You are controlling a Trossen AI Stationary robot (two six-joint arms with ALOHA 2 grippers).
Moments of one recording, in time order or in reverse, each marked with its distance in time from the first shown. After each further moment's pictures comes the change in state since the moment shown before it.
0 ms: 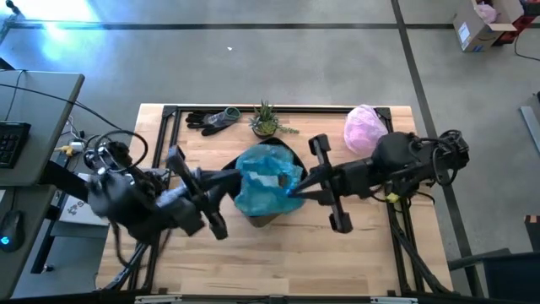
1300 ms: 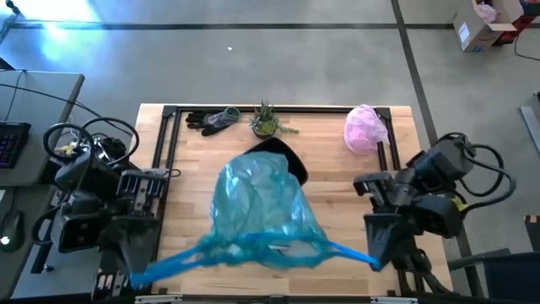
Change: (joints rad) left arm -0.010 -0.049 0.015 0.275 1.260 -0.457; right arm 0.188 0.018 0.120 0.159 -0.361 -0.196
